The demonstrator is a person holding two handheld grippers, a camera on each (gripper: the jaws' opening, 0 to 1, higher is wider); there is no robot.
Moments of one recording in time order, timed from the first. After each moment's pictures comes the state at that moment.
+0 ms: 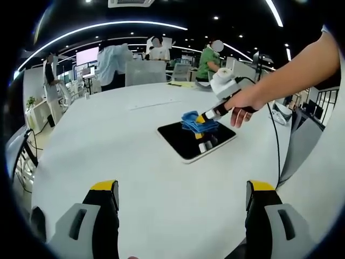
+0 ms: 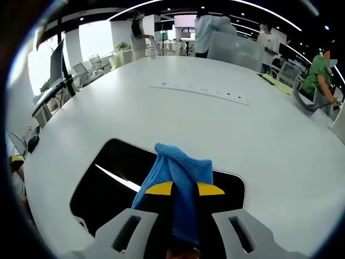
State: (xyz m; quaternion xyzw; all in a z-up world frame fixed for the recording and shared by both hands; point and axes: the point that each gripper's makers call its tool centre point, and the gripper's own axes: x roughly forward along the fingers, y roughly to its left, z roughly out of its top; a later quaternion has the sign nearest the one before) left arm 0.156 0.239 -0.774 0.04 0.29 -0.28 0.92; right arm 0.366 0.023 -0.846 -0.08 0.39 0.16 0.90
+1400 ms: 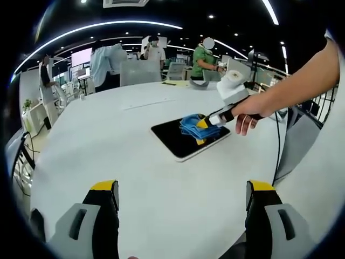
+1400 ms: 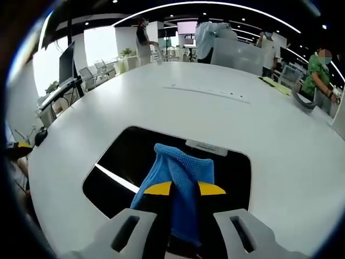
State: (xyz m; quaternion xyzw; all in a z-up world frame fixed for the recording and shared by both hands) left arm 0.148 0.231 -0.776 0.04 0.29 -0.30 0.91; right arm 0.318 0.030 -0.844 -0.08 0.36 0.18 0.91
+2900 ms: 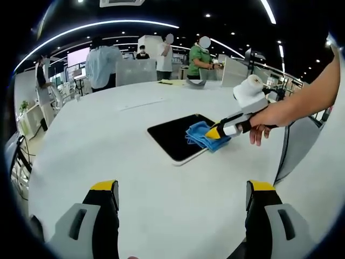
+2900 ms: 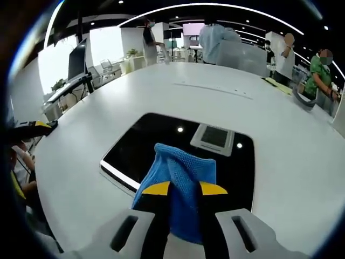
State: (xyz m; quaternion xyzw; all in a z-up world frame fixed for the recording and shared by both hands) left arm 0.158 0.221 -0.778 0.05 0.29 -0.31 0.90; right arm 0.272 0.033 -0.845 -0.08 0.36 0.20 0.91
